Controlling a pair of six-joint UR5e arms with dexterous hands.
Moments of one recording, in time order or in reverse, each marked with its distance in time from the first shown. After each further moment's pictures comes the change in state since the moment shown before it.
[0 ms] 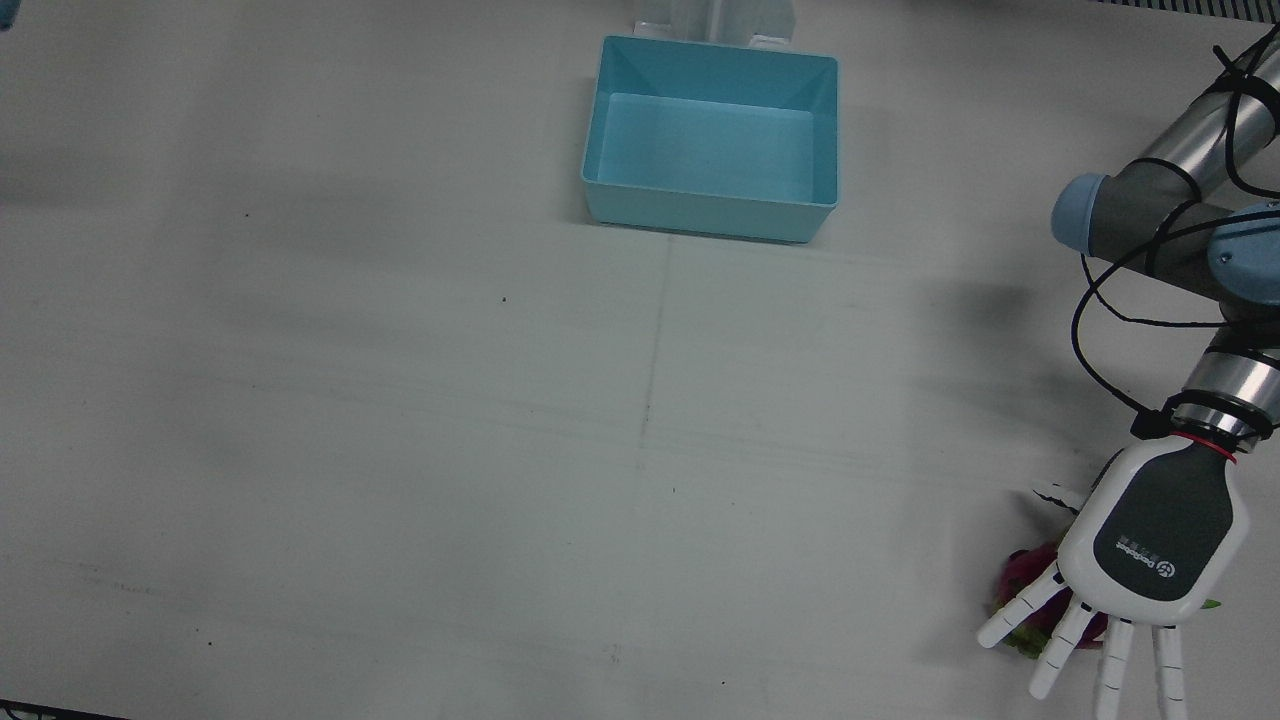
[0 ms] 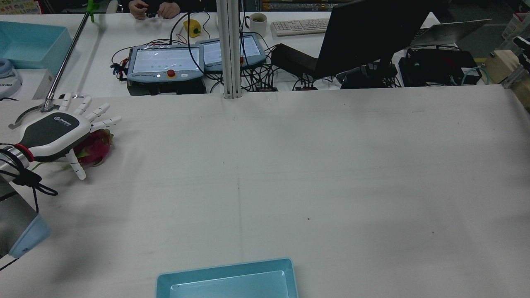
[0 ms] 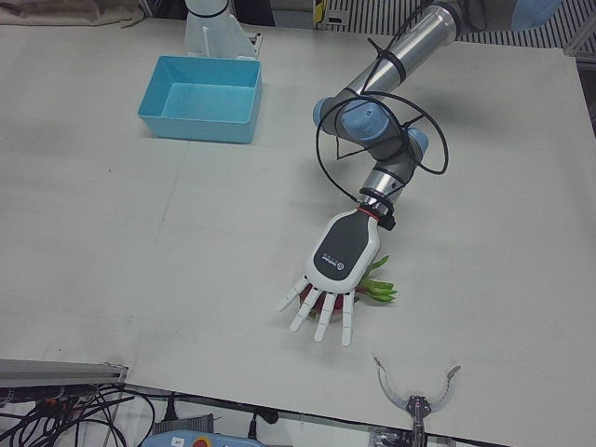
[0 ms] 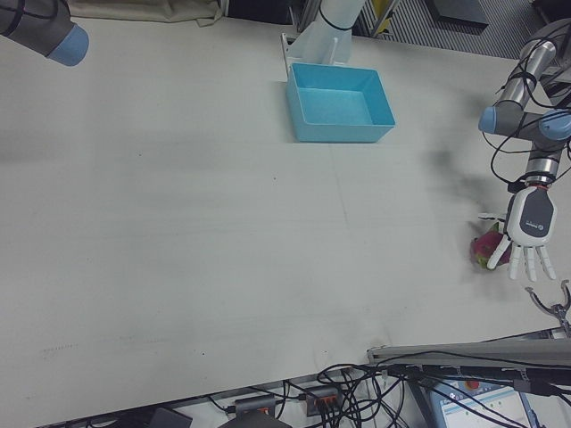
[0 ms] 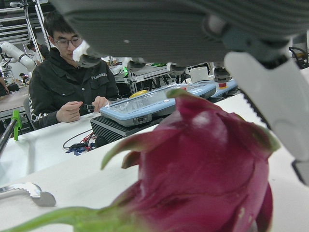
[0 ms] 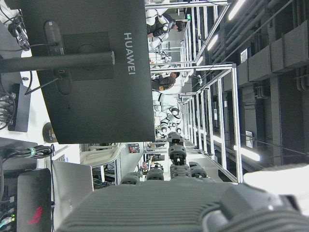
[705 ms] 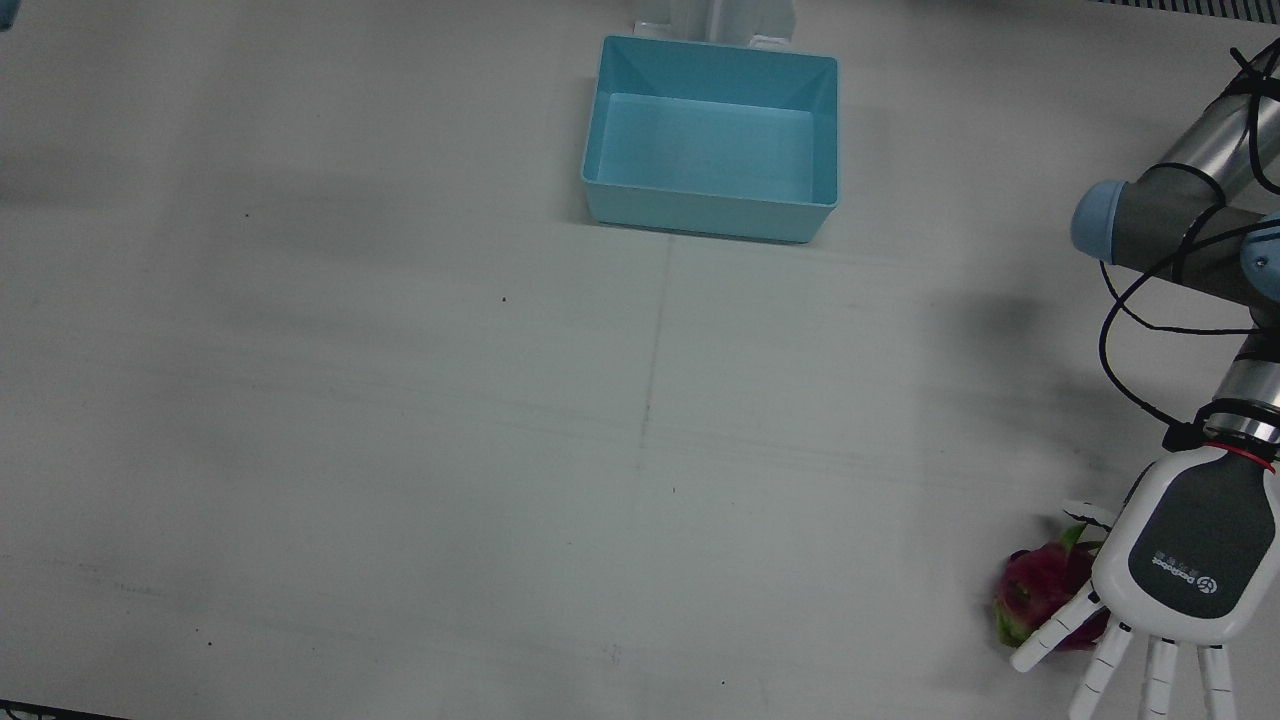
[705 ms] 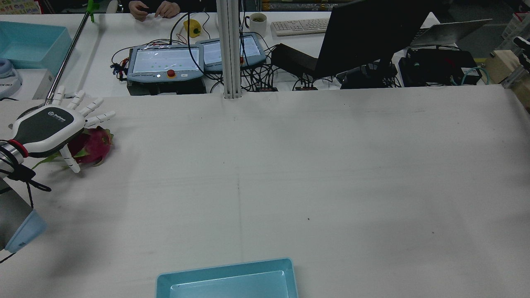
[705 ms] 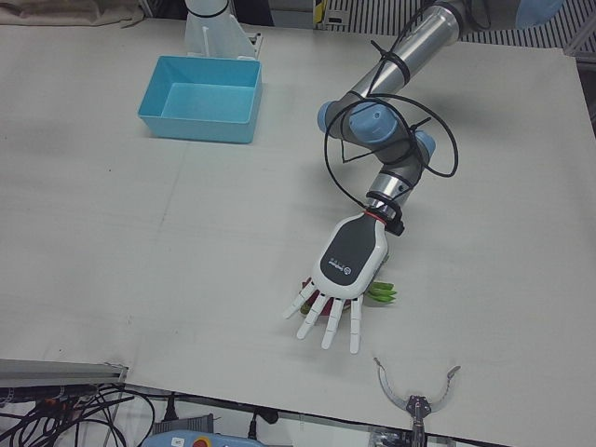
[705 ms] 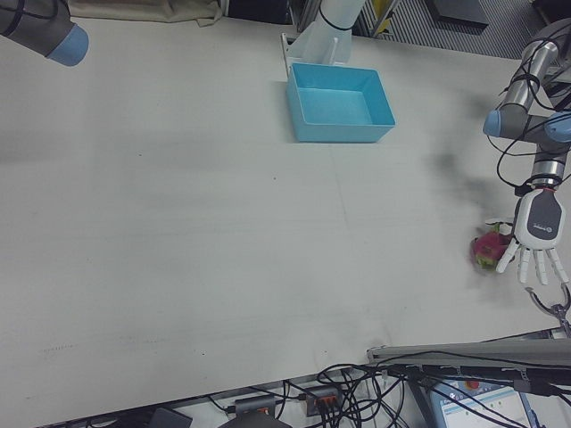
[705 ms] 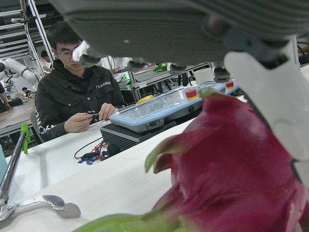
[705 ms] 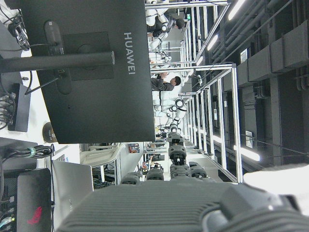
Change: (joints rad) left arm -0.025 -0.001 0.029 -0.042 0.000 0.070; right arm 0.000 0.000 -0.001 0.001 0.000 0.000
